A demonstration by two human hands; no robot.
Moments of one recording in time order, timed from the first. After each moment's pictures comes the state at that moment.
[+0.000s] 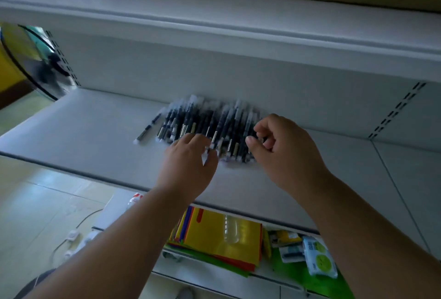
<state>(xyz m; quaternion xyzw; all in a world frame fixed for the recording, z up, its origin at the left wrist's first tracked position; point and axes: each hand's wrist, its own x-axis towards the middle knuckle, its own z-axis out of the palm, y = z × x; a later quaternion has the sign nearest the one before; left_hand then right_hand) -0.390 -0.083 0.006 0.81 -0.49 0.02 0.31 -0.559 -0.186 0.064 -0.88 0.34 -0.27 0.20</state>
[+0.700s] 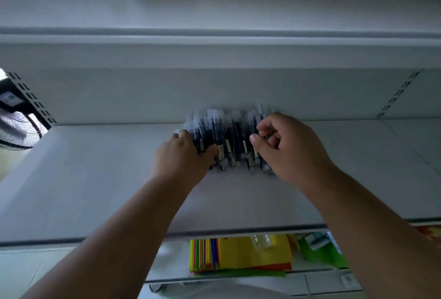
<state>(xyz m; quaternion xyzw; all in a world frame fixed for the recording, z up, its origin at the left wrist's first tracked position) -0.240 -0.108 0.010 0.84 -0.52 -0.04 0.17 -0.444 -0.155 0.057 -0.81 0.46 -0.31 0.19</state>
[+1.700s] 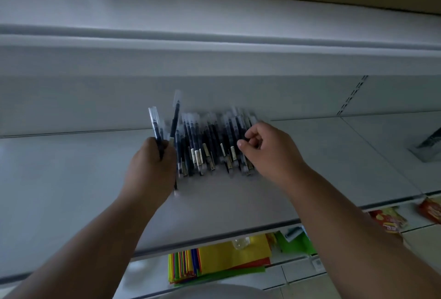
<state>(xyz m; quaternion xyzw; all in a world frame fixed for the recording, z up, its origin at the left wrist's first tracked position) -0.235 -0.093 0.010 0.74 -0.44 -0.22 0.45 -0.450 -0.173 0.034 -0.77 0.56 -0.26 0.19</state>
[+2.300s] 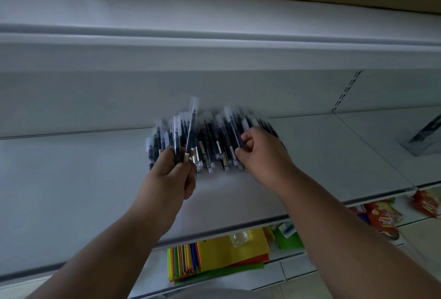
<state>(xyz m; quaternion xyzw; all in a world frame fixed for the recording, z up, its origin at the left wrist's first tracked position) -0.264 -0.068 0.007 0.56 -0.38 -0.46 0.57 -0.444 -0.160 0.032 -0.74 0.59 -0.22 0.23</state>
